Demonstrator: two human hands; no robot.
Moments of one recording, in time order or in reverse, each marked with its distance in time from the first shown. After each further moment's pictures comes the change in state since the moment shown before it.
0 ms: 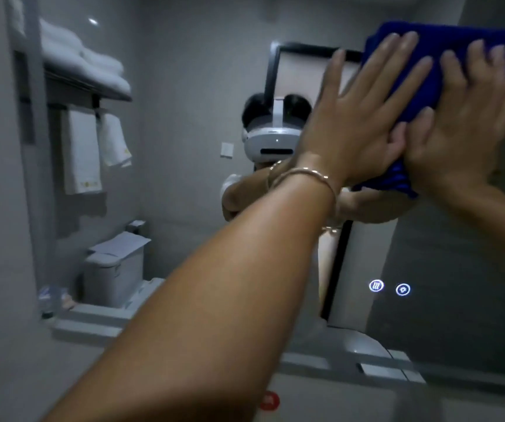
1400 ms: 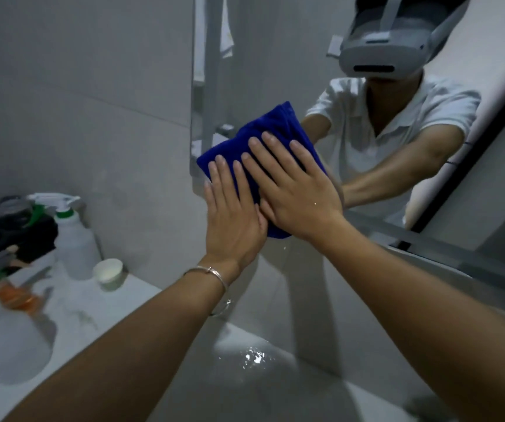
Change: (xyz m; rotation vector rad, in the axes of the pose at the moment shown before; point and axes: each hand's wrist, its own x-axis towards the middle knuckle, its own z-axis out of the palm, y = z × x) left_hand -0.409 -0.087 0.006 -0.072 -0.502 -0.759; right_hand -0.243 -0.282 0.054 0.005 -0.276 -0.914
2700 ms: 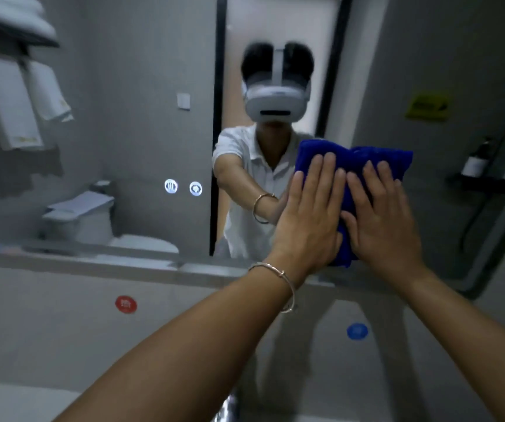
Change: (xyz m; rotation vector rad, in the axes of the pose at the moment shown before) left_hand -0.053 0.537 -0.005 0.091 0.090 0.659; right_hand -0.439 0.350 -0.044 0.171 -0.009 0.621
